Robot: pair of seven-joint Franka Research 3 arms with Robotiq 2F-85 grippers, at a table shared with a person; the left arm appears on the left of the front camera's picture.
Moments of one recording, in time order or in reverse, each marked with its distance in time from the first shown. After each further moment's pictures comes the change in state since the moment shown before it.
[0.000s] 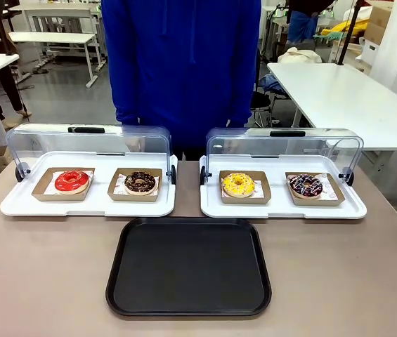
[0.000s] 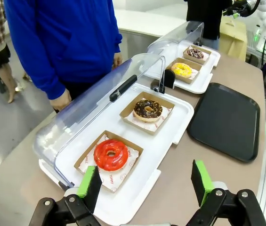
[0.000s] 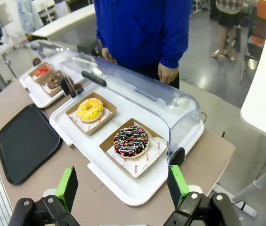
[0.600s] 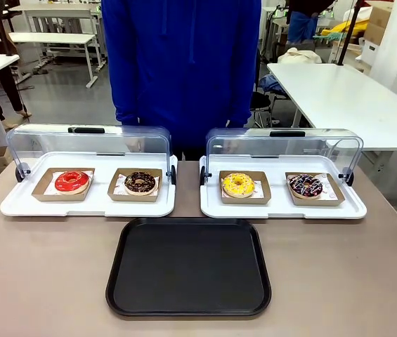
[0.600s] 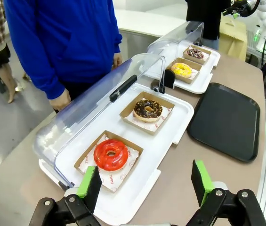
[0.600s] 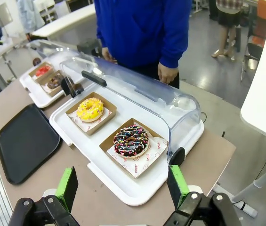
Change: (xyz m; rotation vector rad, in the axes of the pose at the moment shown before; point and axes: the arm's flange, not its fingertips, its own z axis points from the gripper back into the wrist) left arm 0.000 0.000 0.000 0.000 0.000 0.000; right arm 0.000 0.000 0.000 0.000 0.000 0.000
